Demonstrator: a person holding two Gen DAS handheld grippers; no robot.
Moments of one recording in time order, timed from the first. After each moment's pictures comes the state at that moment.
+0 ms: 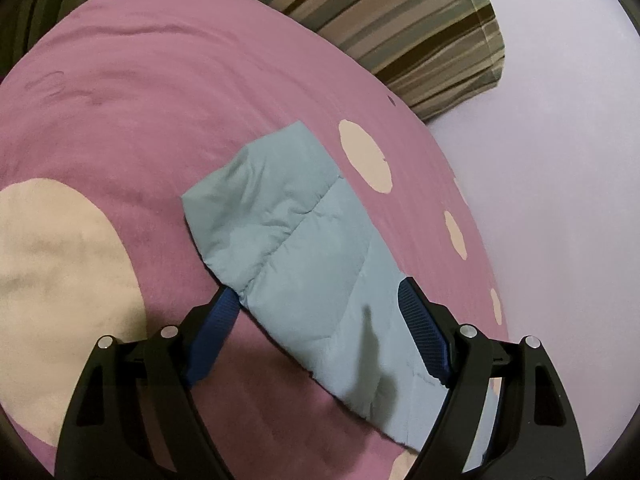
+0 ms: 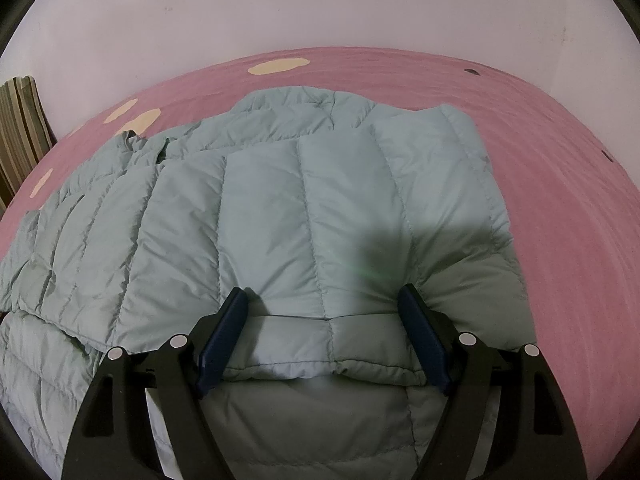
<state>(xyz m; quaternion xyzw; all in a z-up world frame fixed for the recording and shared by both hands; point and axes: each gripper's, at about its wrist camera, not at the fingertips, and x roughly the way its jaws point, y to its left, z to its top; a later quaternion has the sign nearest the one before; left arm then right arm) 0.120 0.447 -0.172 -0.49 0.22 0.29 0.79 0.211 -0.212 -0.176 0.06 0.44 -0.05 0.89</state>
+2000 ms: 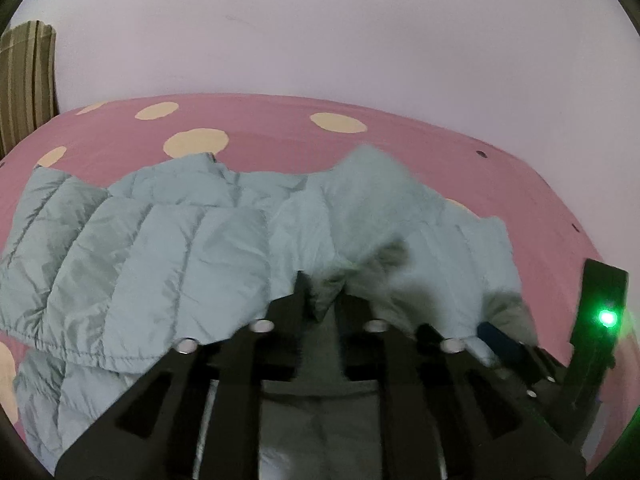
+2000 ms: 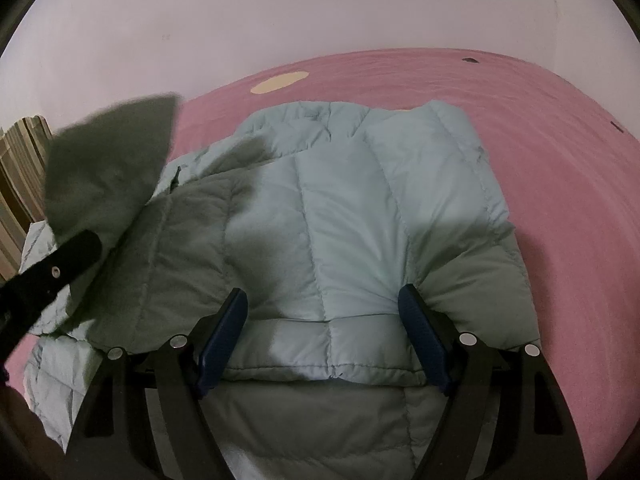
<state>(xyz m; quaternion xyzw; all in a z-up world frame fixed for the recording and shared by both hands) 0.281 -0.070 -0.113 -0.04 0.36 -0.11 0.92 0.204 -0.218 -0.173 0.13 0.42 -0.03 0.90</state>
